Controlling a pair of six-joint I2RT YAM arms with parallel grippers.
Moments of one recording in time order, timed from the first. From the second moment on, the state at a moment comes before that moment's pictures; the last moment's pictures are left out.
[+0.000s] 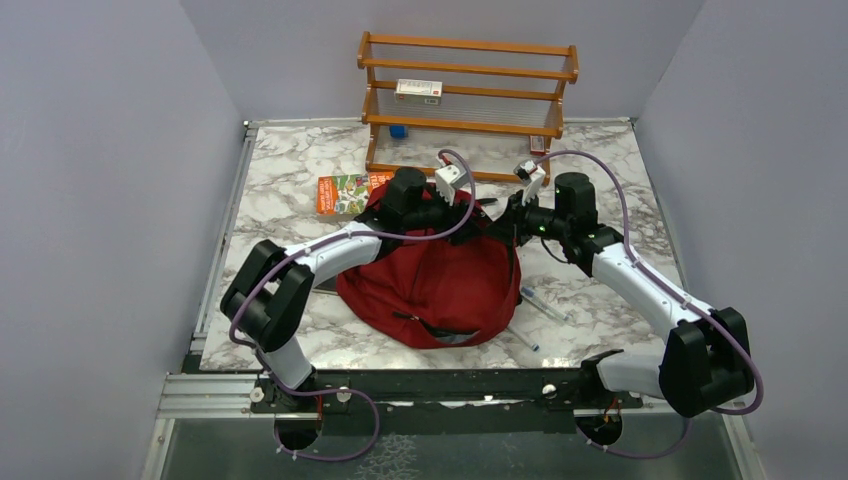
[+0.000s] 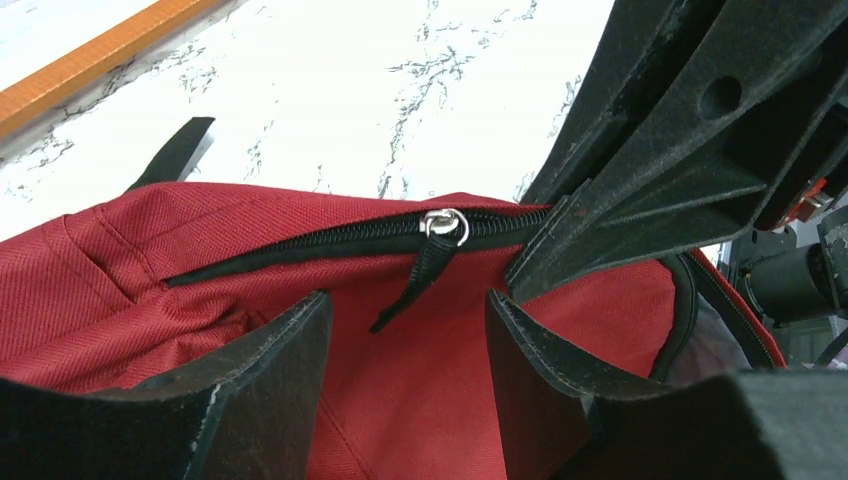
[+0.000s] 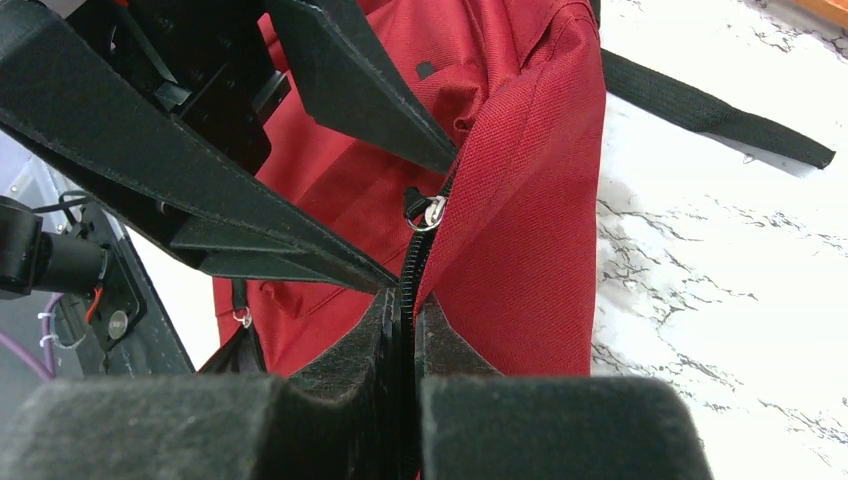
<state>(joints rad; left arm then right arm) -0.65 1.67 1.05 0.28 0.53 -0.15 0.33 1.26 0.82 -0.04 -0.62 0.13</state>
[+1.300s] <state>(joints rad) -0.63 1.70 1.24 0.00 0.25 -0.06 0.33 1.19 0.80 -0.07 -0.53 0.09</state>
